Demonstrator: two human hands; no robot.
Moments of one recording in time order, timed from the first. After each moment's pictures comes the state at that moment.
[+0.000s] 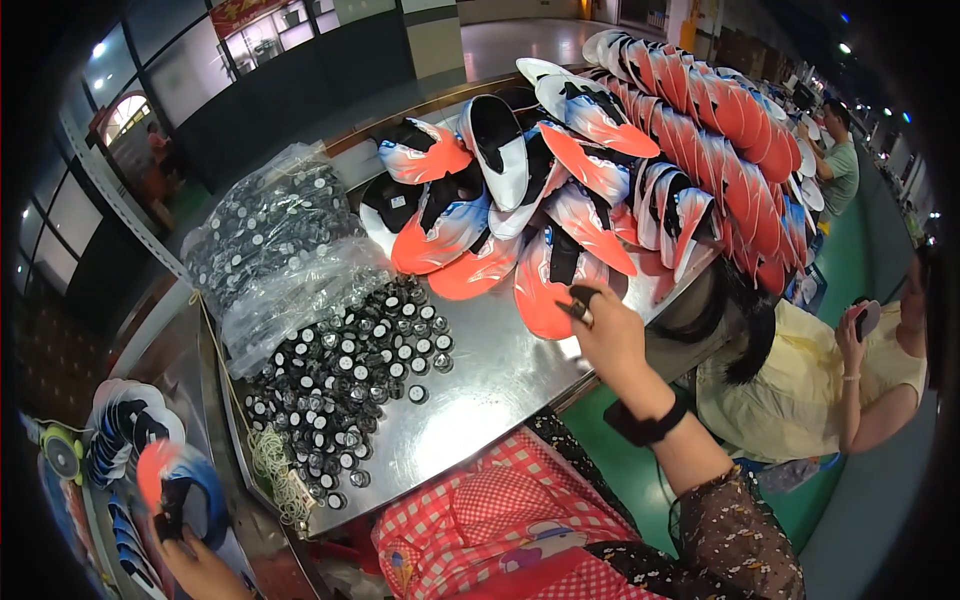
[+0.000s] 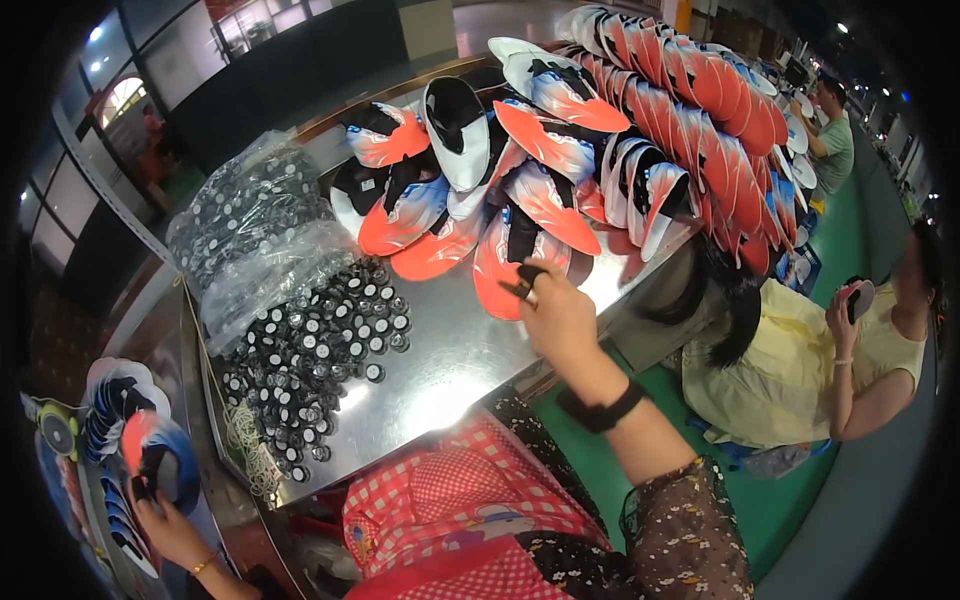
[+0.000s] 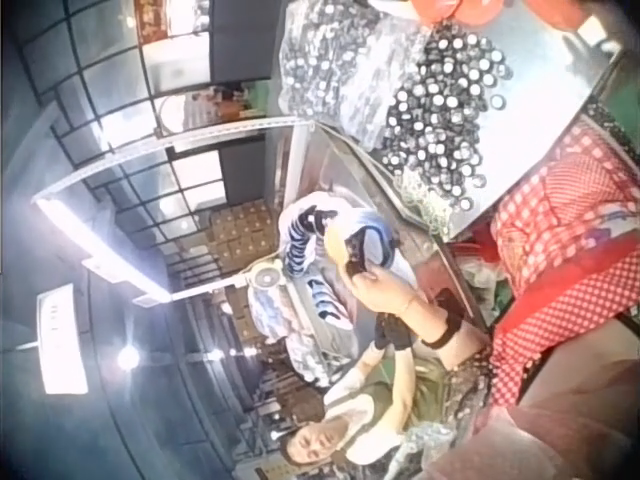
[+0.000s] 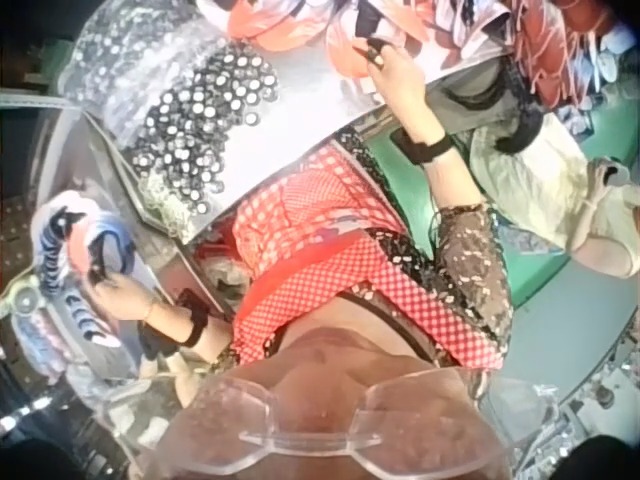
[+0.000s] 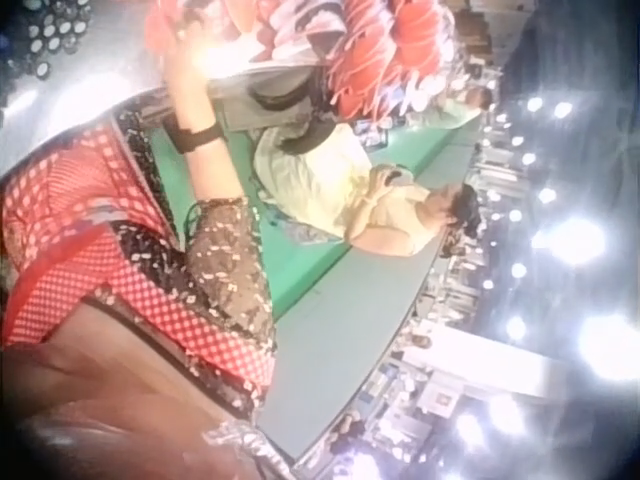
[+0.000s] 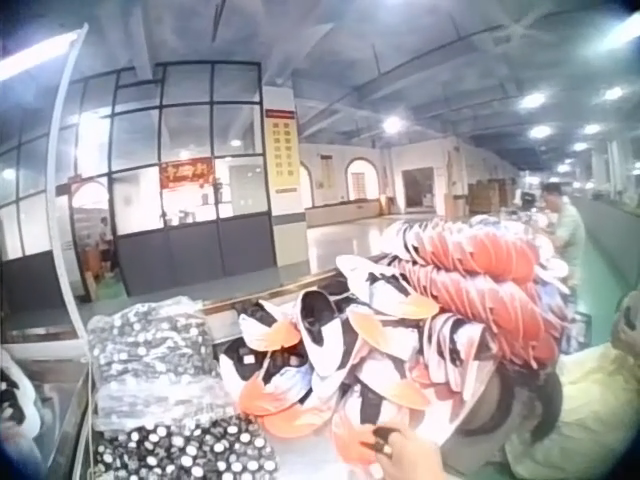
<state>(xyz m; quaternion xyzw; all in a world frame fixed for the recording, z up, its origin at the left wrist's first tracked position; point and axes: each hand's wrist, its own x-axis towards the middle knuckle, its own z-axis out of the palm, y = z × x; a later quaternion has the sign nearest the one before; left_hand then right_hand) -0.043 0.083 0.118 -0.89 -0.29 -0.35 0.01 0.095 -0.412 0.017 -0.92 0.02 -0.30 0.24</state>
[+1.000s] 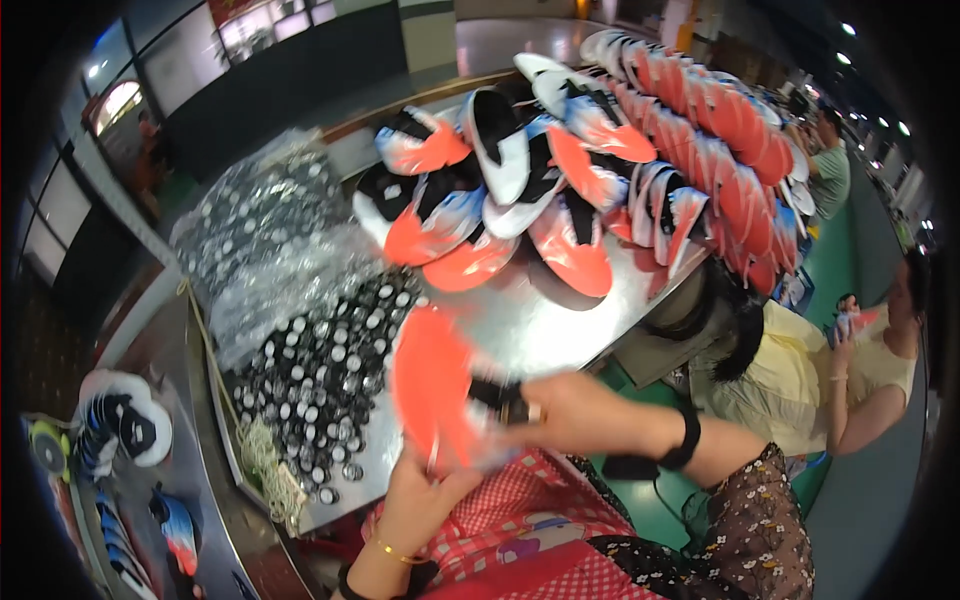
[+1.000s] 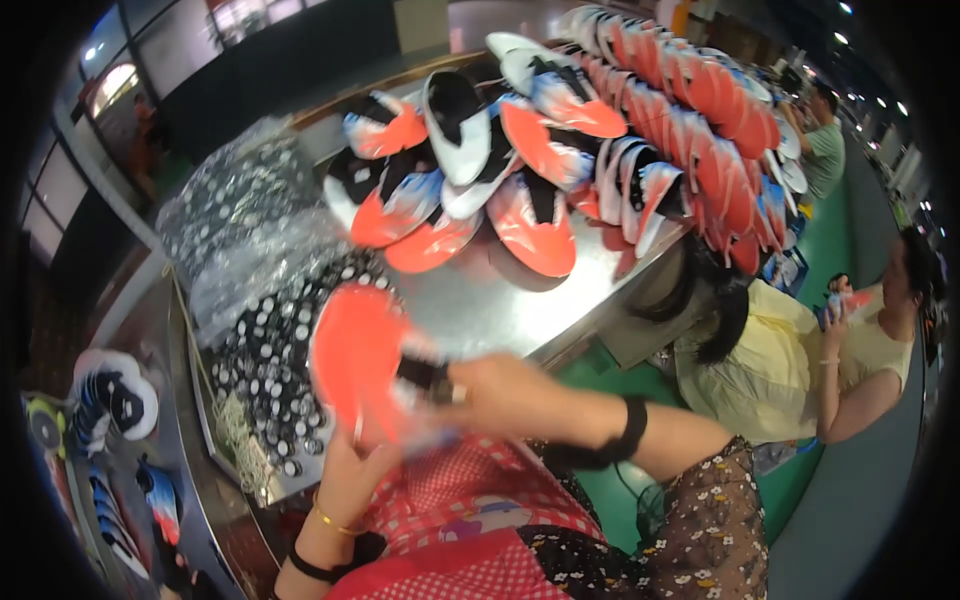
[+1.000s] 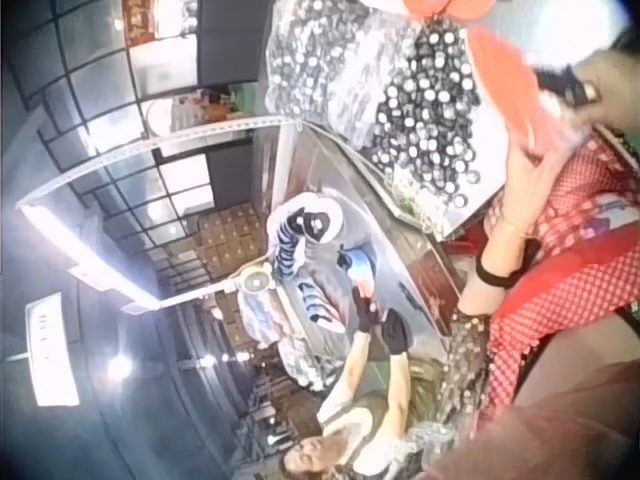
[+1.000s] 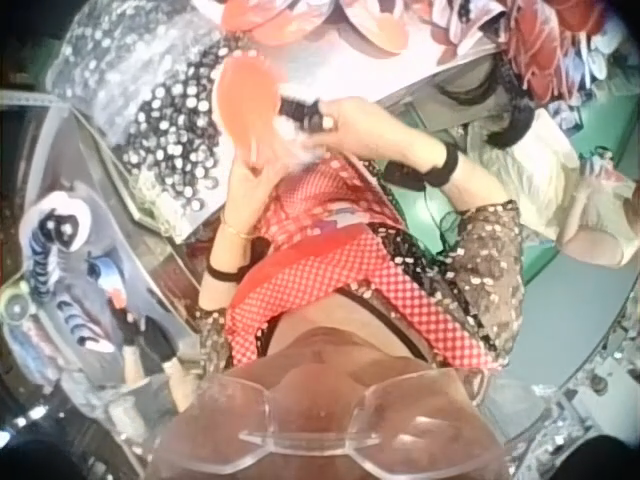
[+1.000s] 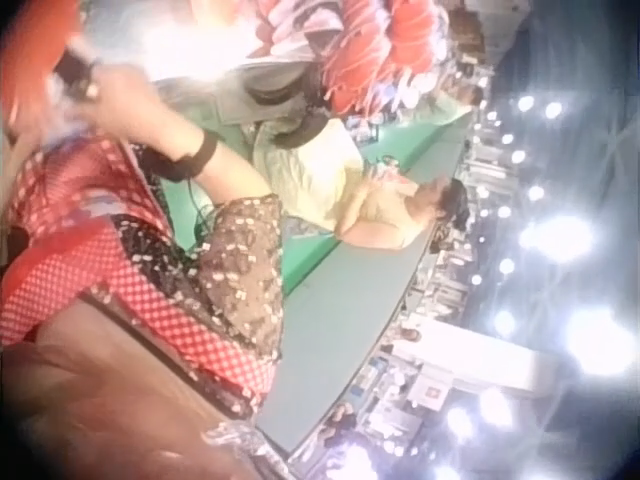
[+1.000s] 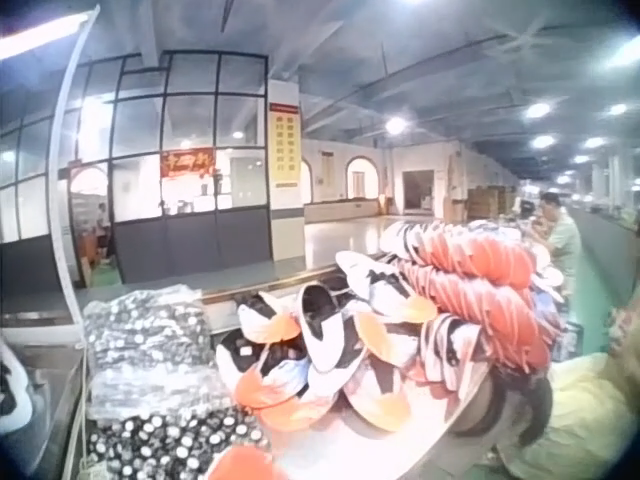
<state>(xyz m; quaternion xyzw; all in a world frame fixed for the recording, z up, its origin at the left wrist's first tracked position) 0.011 -0.133 0.068 -0.66 0.08 0.13 -0.73 0.043 -0.351 0.082 -0.91 -0.17 0.12 0.36</state>
